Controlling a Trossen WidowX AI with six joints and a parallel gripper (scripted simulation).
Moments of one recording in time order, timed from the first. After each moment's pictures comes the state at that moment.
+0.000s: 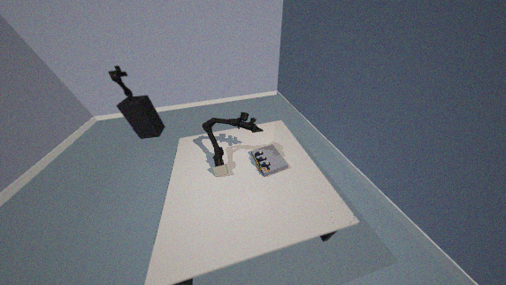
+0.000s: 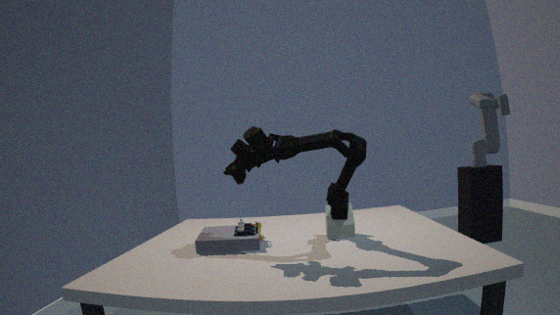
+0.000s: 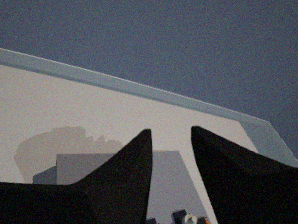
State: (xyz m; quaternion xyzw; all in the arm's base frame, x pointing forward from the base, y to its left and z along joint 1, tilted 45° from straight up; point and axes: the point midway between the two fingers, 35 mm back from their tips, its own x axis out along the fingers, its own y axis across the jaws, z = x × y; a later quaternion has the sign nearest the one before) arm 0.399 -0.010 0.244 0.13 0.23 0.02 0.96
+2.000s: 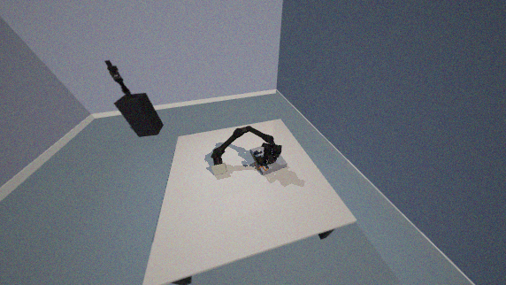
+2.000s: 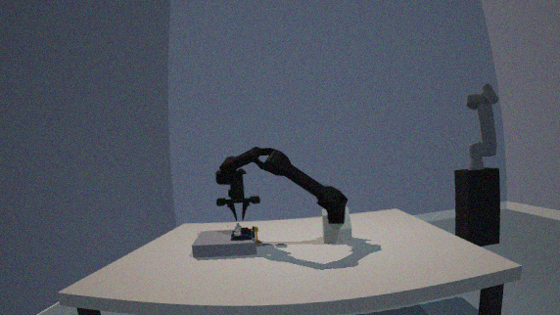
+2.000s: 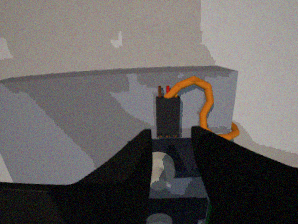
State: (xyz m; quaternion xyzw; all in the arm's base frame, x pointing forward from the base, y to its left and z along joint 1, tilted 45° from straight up) arm 0.421 -0.046 -0.045 0.58 0.70 -0.20 0.36
